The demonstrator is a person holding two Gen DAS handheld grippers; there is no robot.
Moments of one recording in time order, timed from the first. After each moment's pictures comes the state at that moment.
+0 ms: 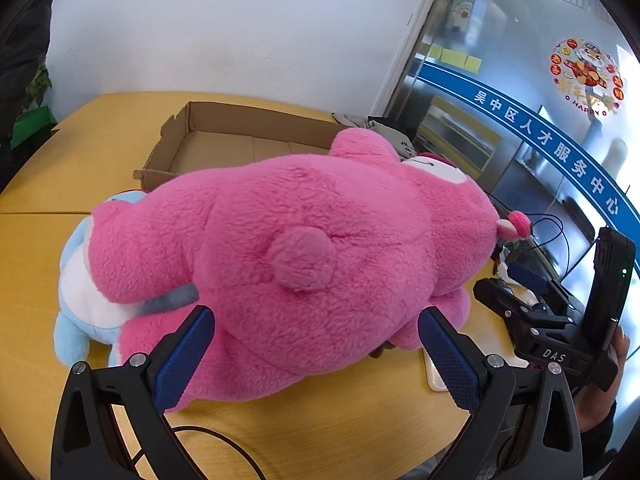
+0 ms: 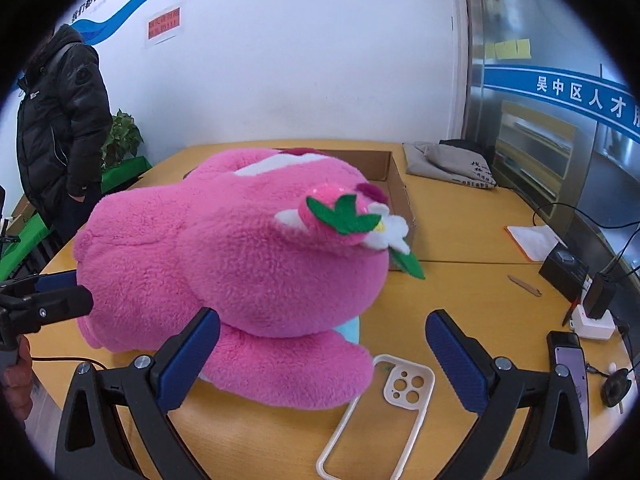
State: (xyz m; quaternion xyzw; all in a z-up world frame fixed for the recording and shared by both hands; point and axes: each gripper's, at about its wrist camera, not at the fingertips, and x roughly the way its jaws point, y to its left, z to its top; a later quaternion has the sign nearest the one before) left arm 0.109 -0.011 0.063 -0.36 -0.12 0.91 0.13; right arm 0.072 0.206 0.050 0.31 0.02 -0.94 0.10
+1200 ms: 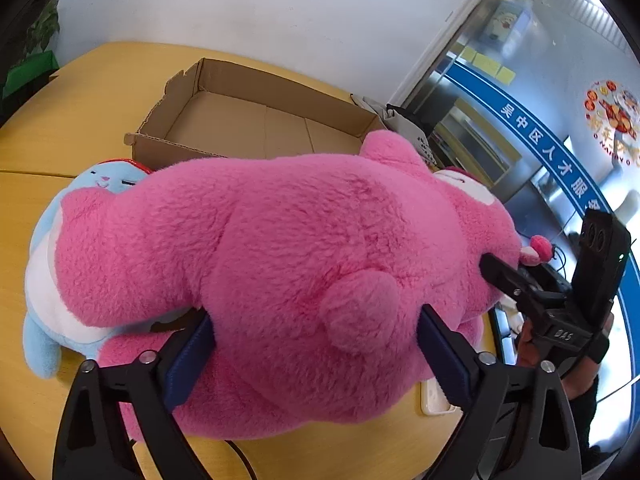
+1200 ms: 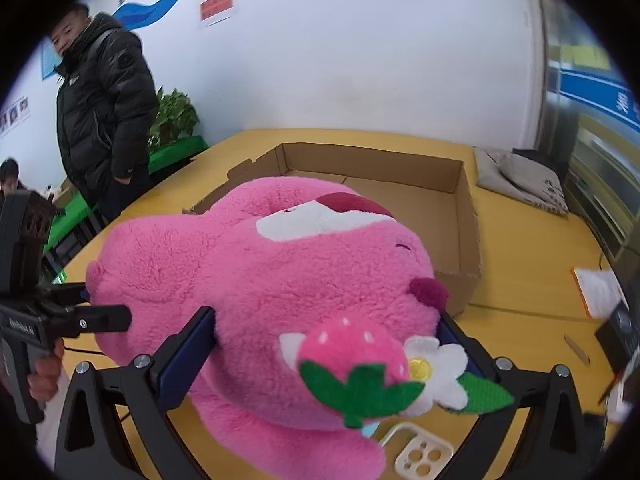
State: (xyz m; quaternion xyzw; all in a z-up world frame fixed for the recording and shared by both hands) left arm 0.044 -0.025 0.044 -0.42 -0.20 0.88 0.13; right arm -0.016 0.192 0.060 0.33 0.05 -0.91 0.24
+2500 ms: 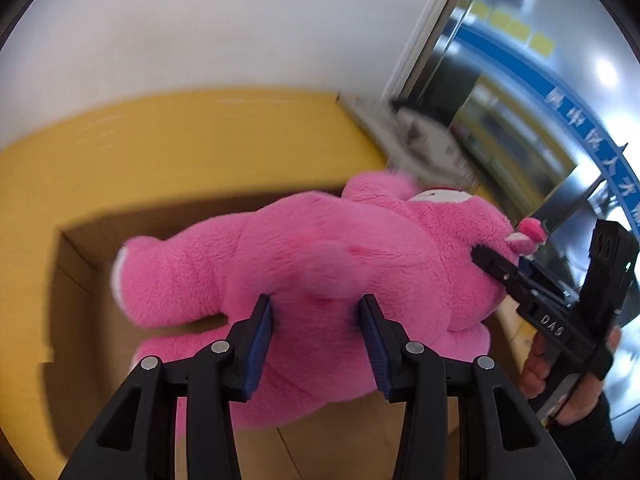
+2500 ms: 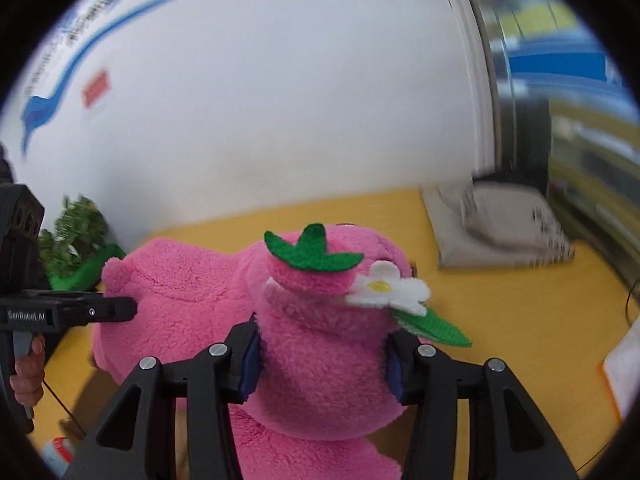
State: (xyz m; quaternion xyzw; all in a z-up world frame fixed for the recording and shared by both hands) left arm -0.369 -0.011 0.025 -0.49 -0.07 0.85 0.20; right arm -0.336 0.240 0.035 0.32 -0.08 -0.94 0.10
